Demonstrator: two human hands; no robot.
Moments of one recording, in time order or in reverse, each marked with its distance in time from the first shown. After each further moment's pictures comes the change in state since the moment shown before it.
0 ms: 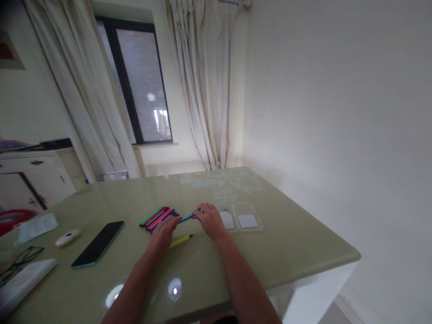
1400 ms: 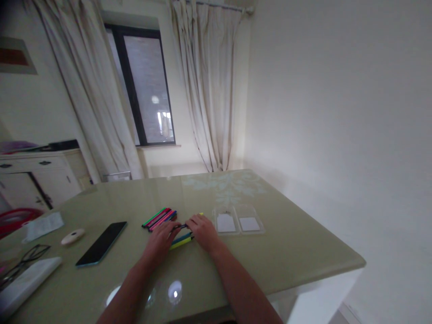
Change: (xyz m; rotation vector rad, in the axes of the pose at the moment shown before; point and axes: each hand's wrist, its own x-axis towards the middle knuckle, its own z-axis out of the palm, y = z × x) left_hand -0.012 -0.003 -0.011 0.049 0.040 0.072; right_hand -0.004 -0.029 0.025 0.014 -0.064 -0.095
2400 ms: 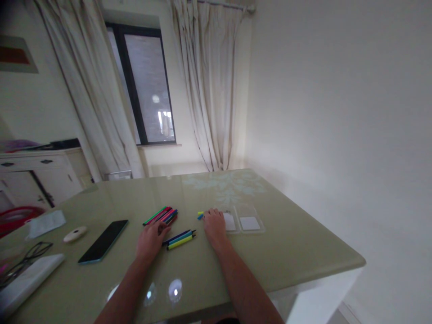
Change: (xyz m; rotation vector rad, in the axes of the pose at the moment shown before) left_hand -0.009 -0.022 -0.016 0.184 -0.006 -0.386; right_hand -0.007 0.021 -0.010 -0.144 -0.145 0.487
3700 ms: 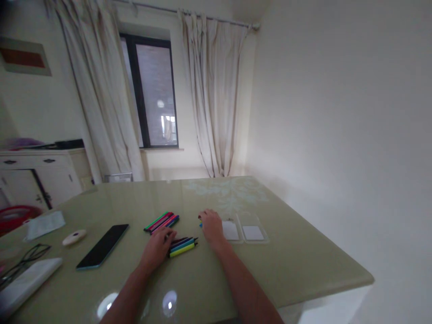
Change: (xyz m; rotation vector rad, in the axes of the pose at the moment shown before) left_hand 0.003 0.009 0.009 -0.189 -0.061 0.137; right_hand 0.029 -0.010 -0.001 0.055 0.045 -0.119
